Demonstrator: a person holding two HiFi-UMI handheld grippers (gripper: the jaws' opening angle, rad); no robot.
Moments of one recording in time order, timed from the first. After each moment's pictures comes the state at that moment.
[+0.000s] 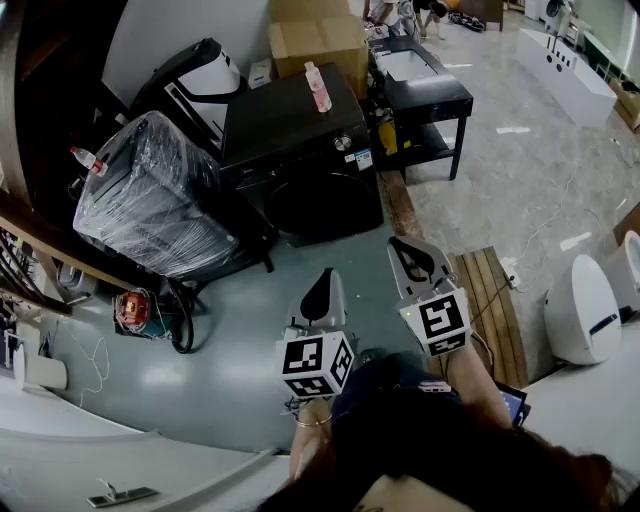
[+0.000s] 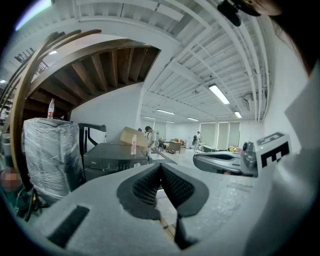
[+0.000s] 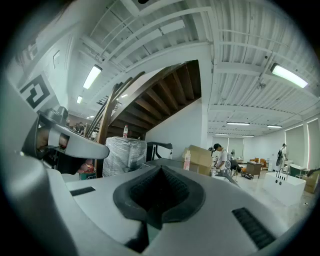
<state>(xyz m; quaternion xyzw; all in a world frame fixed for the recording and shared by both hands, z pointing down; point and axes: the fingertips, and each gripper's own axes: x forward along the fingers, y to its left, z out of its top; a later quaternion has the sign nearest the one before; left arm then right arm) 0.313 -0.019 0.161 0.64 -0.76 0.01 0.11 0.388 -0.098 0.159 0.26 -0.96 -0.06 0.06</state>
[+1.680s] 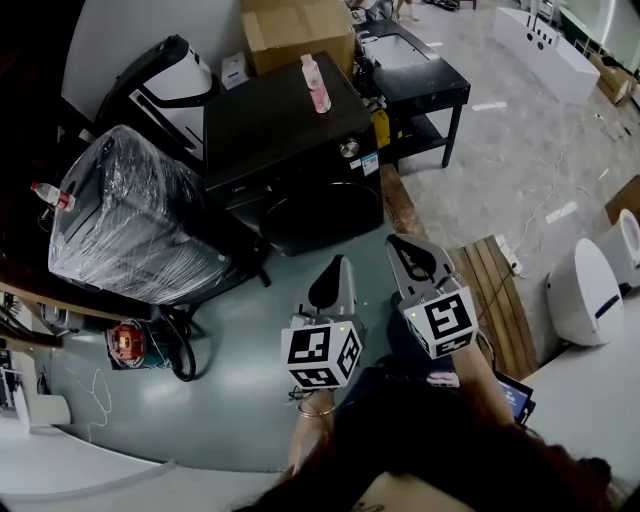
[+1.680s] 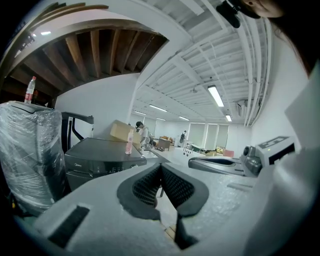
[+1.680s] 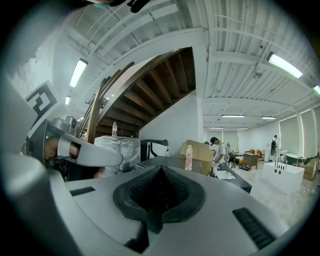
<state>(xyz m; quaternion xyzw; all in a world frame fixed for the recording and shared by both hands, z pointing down) 0.184 -0.131 0.192 0.70 -0.70 0.00 0.14 0.253 -0.178 0.190 0.29 -0.95 -0.02 0.06</state>
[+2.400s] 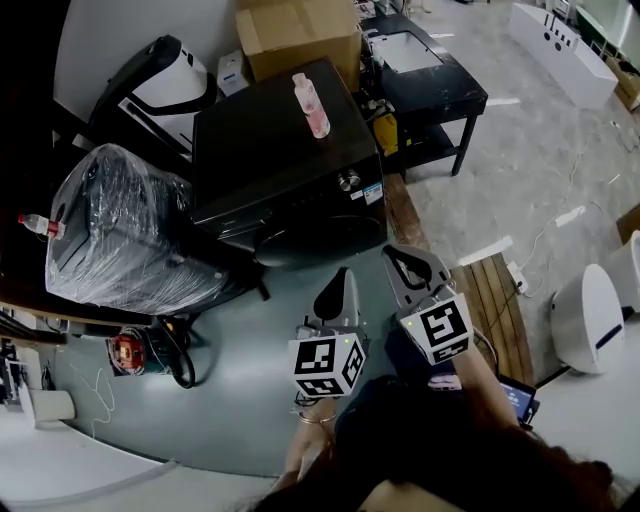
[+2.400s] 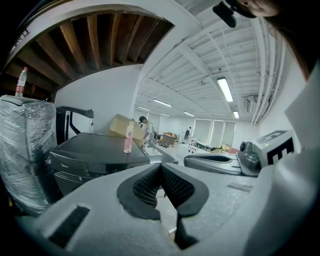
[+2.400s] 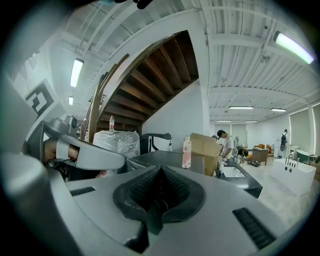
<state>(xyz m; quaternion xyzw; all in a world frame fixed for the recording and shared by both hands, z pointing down) 0.162 -0.277 0.224 0.68 -0.71 0.01 0.16 0.214 -0.324 0.218 0.24 -0.97 0.00 0.09</state>
